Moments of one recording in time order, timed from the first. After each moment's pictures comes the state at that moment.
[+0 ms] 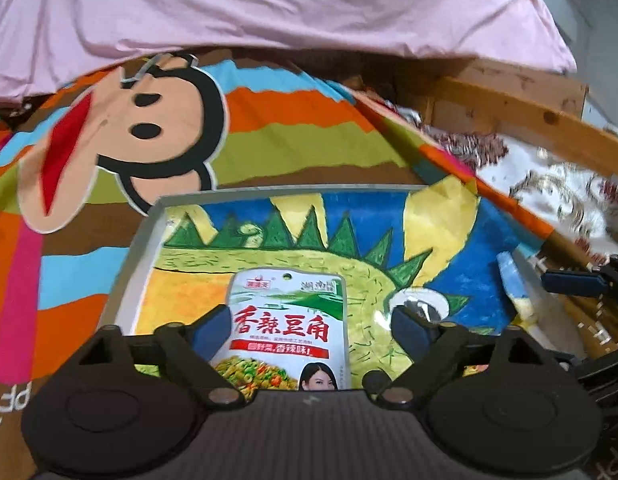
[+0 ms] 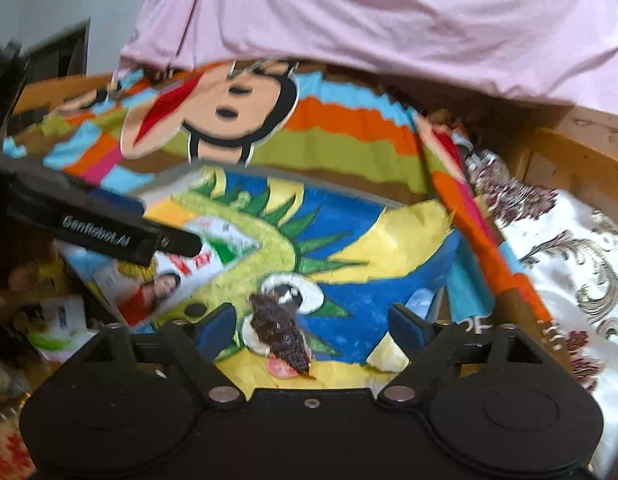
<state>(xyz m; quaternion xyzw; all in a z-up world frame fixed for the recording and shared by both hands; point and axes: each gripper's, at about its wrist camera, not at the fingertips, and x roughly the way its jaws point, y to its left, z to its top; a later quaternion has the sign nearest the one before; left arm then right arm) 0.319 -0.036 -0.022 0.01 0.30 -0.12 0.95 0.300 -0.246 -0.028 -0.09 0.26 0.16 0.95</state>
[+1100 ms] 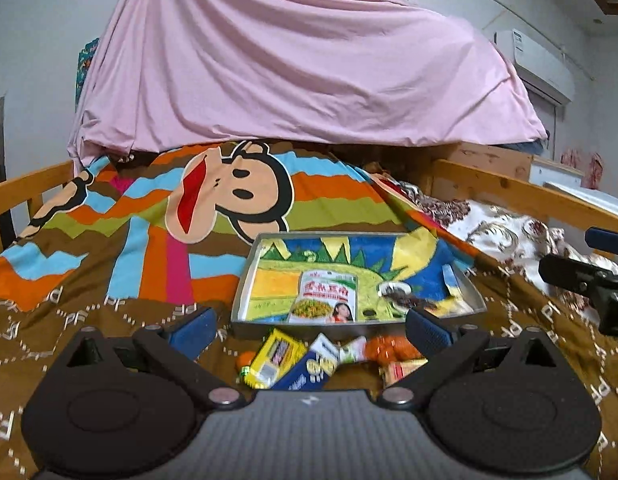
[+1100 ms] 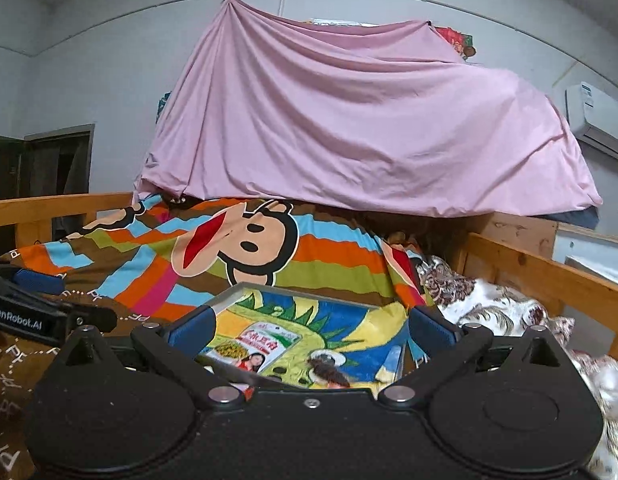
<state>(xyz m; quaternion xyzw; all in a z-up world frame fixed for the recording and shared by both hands) 0.080 0.023 0.050 0.00 0.20 -0.07 0.98 0.078 -0.231 0.070 -0.05 0.10 0.11 0.99</state>
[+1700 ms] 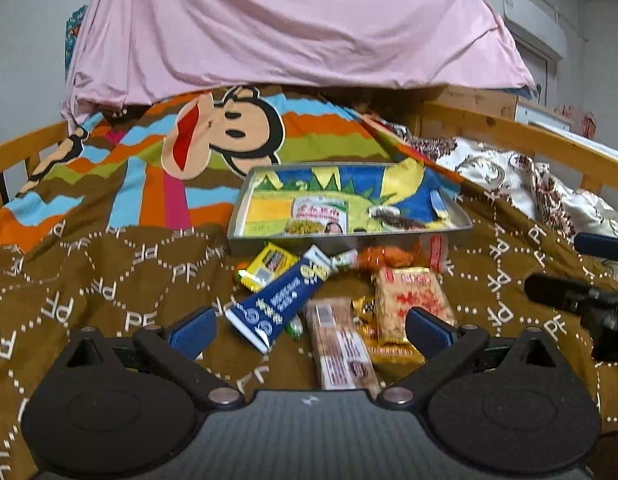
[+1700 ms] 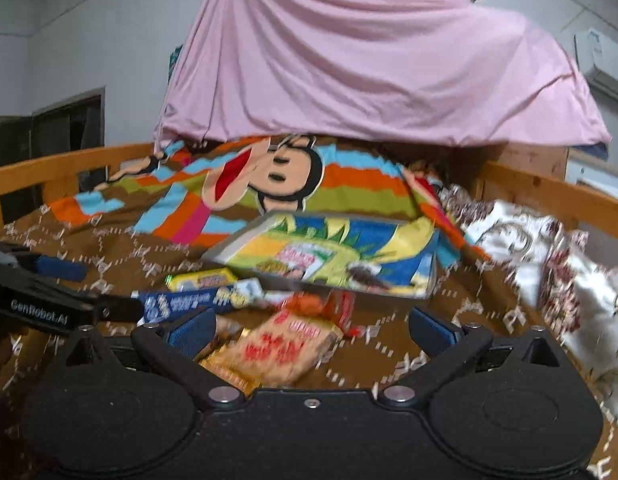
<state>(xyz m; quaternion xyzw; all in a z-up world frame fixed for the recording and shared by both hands) 0.041 0.027 0.012 0.01 0.27 -0.08 0.96 0.029 -0.207 0.025 -0.04 0.20 0.14 0.97</state>
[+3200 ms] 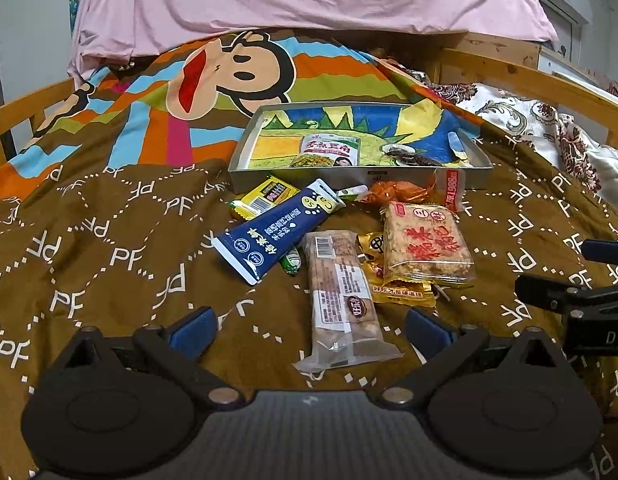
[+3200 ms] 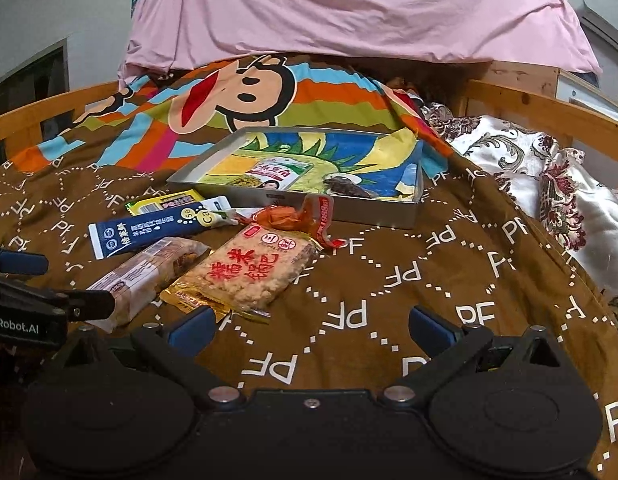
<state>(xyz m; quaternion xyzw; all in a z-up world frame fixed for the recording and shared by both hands) 0.047 0.009 -0.018 0.03 0.34 -0.05 0.94 0.057 -0.212 -0.016 -0.03 0.30 0.09 0.95</state>
